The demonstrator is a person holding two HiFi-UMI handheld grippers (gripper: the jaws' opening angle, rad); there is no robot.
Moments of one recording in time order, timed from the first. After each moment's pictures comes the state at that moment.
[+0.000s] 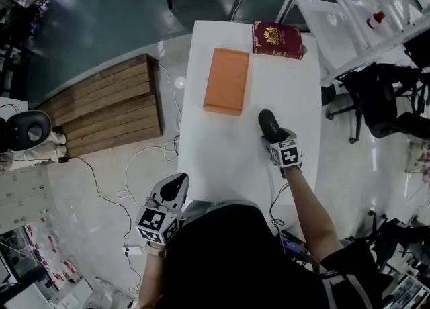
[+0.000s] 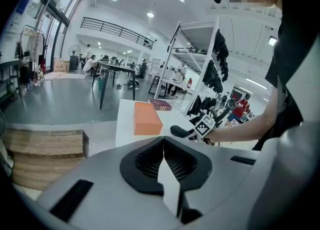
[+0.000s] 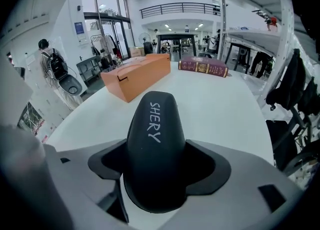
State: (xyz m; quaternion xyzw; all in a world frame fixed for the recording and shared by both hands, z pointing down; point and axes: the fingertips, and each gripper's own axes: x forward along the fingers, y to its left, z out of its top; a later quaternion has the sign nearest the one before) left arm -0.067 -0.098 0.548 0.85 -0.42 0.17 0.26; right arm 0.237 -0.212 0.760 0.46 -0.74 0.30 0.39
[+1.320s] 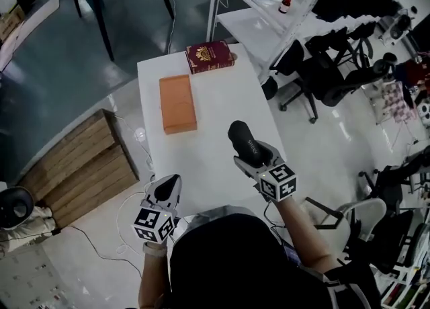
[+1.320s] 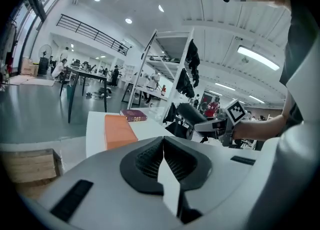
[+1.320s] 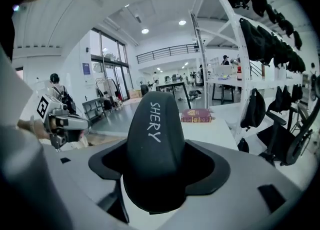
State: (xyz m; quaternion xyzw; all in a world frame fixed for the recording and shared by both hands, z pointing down) left arm -0.026 -0.114 0.520 0.93 -0.28 0.12 0.21; right arm 0.189 -0.114 0.533 0.55 -0.78 0.23 0.17
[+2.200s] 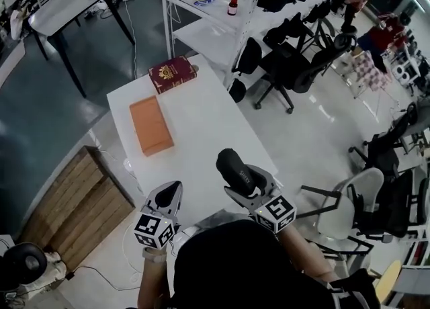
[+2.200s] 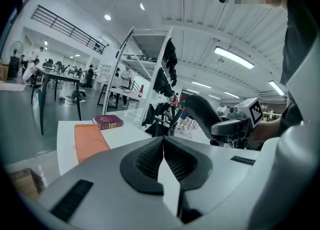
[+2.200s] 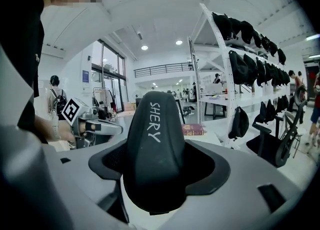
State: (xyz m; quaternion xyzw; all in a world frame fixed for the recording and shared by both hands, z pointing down) left arm 0.038 -0.103 0.493 0.97 -0.16 0.11 0.16; right arm 0.168 -0.029 0.466 0.60 -0.77 0.16 0.11
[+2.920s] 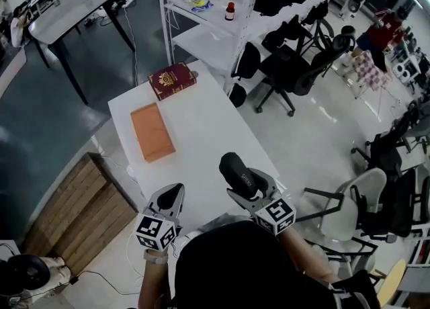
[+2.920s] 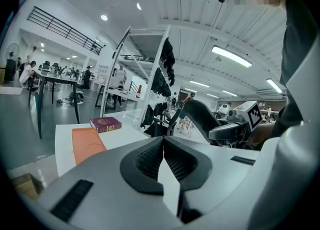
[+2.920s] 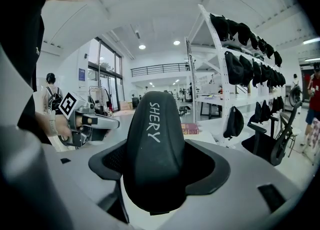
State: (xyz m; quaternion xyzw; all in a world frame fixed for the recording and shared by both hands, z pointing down) left arm 0.049 -0.107 0.484 0.97 -0.15 0.11 0.15; right arm 0.184 -0.027 0.476 0.62 -0.76 0.16 0.12
